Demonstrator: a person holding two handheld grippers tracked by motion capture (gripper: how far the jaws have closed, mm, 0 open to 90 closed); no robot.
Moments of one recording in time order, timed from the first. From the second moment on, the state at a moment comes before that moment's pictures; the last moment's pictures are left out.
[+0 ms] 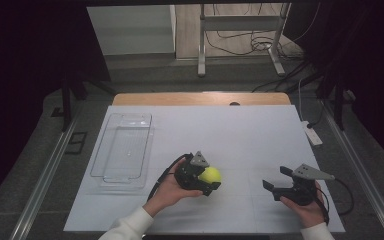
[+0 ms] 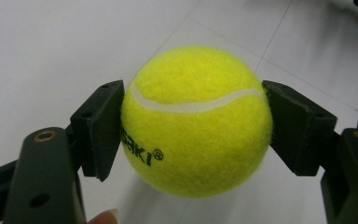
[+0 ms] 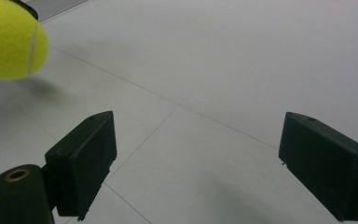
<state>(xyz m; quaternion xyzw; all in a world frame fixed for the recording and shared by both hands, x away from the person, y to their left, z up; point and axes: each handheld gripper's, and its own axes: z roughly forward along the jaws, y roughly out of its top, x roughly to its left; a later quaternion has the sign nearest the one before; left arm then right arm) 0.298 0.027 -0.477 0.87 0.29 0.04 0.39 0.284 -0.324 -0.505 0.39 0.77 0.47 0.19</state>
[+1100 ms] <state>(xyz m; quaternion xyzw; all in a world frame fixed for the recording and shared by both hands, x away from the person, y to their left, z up) 0.300 0.060 -0.443 0.84 0.31 0.10 0.44 0.284 -0.325 -0.504 0.39 0.77 0.46 0.19</state>
